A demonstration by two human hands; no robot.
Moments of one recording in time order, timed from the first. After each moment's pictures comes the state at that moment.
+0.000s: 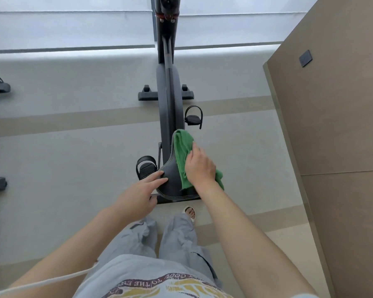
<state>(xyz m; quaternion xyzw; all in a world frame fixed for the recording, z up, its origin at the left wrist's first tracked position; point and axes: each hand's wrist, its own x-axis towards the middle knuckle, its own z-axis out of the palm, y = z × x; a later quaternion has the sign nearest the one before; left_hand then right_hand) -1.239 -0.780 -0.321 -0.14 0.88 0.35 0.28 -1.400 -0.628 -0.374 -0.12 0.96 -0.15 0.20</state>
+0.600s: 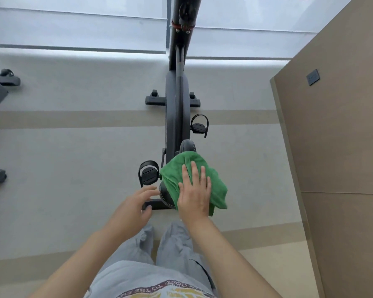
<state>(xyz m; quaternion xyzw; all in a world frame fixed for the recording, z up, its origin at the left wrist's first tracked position) -1.201 -0.789 -0.334 -0.23 0.83 0.48 0.16 -1.324 -0.626 -0.375 -0.24 0.96 -0.09 0.11</state>
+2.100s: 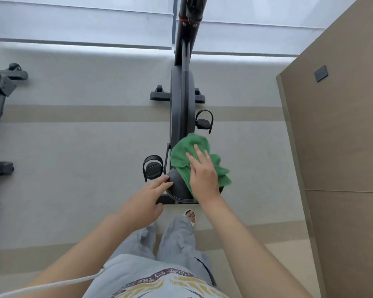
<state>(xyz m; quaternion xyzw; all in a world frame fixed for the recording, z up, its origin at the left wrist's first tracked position) -1.207 -0.783 -0.342 -0.14 0.88 0.39 0.24 -1.363 -0.630 -0.360 -0.26 0.93 -0.24 0.13</state>
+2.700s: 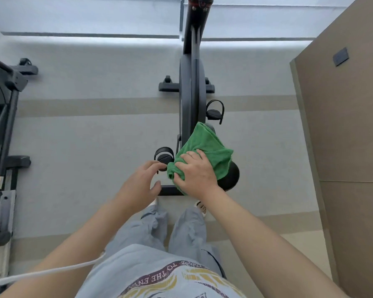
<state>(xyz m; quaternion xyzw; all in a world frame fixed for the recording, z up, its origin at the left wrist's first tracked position) -1.194 -0.828 -0.331 -0.21 0.88 0.40 0.13 -1.337 -0.665 -0.380 -0.47 0.87 -0.09 0.12</state>
